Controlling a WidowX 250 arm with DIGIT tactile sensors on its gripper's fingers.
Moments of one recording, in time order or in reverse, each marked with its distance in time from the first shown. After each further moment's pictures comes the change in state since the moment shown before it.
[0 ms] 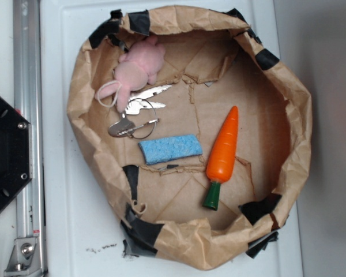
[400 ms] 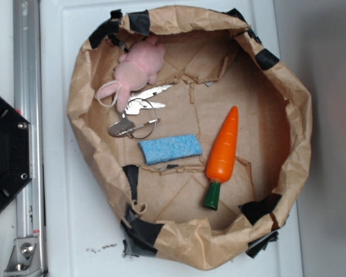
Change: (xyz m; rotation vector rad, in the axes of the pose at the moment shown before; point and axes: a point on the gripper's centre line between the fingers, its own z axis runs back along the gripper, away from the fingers) arm 0.000 0.000 -0.004 0.000 0.003 -0.006
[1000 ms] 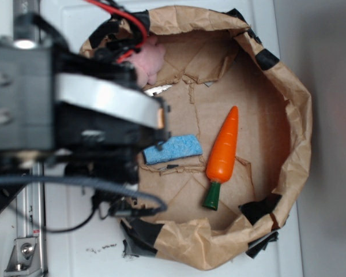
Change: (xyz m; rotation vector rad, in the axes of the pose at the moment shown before) arm 0.085 0.030 -0.104 0.097 -0.002 -0.029
